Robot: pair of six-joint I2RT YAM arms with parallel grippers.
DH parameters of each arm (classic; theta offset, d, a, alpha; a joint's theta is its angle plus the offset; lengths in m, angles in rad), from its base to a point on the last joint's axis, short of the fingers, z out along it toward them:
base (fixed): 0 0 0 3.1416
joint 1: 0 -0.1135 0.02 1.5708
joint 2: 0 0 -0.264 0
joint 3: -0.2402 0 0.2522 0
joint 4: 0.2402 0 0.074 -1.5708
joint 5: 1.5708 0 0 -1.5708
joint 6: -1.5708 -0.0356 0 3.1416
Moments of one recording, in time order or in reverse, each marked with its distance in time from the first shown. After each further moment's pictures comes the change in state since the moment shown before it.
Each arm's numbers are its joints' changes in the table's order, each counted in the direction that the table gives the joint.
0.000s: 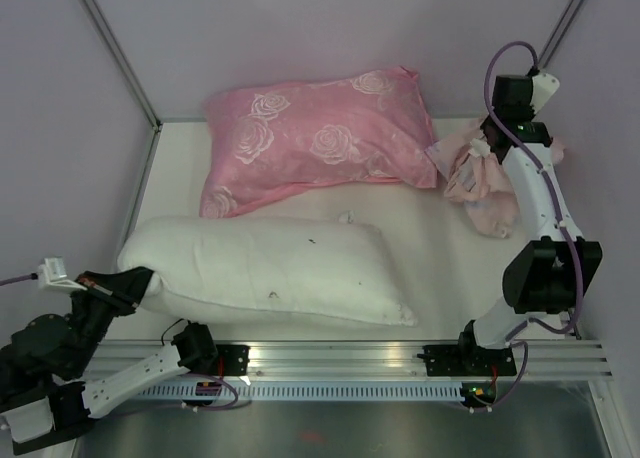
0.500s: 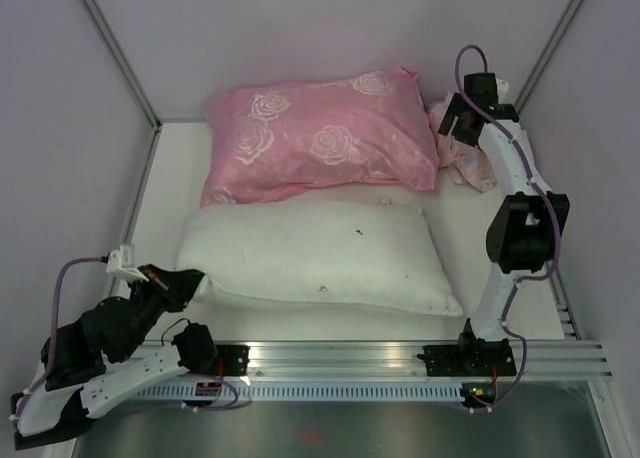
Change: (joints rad) left arm -0.001 0.031 0.319 -0.185 0.168 0.008; right arm -0.035 0.452 -0.450 0.172 -0.169 0.100
